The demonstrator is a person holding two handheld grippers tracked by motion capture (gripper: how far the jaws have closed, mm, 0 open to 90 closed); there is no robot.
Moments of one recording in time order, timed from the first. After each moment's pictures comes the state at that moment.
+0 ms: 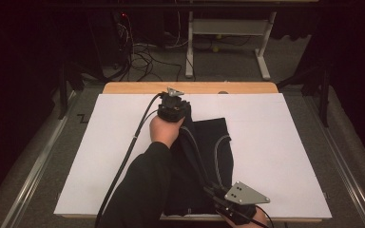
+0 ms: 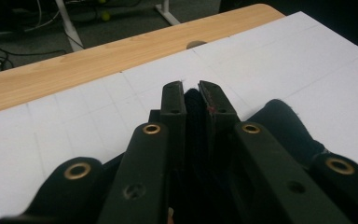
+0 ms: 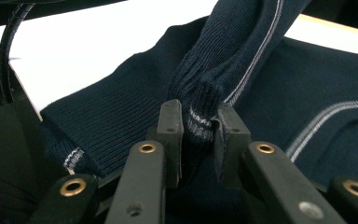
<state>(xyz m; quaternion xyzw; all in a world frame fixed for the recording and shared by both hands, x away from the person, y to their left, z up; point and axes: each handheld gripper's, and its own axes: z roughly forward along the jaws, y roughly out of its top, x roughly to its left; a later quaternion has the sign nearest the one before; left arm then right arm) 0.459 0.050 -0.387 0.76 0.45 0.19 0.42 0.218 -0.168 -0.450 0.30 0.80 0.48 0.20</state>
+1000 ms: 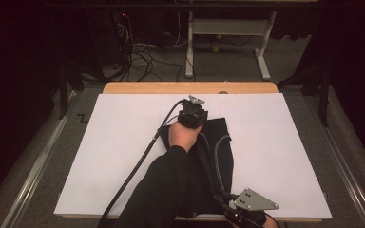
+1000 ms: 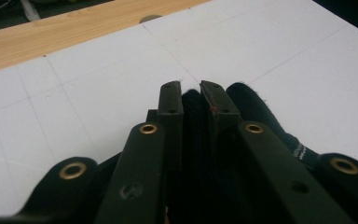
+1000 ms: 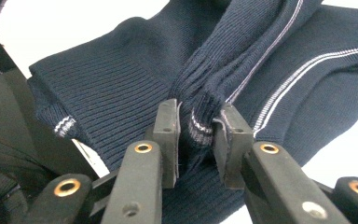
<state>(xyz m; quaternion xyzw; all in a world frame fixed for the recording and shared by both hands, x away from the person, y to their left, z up) 0.467 -0.004 -0.420 0.79 0.43 0.15 0.42 0.204 -0.189 -0.459 0.33 0.81 0.45 0.20</state>
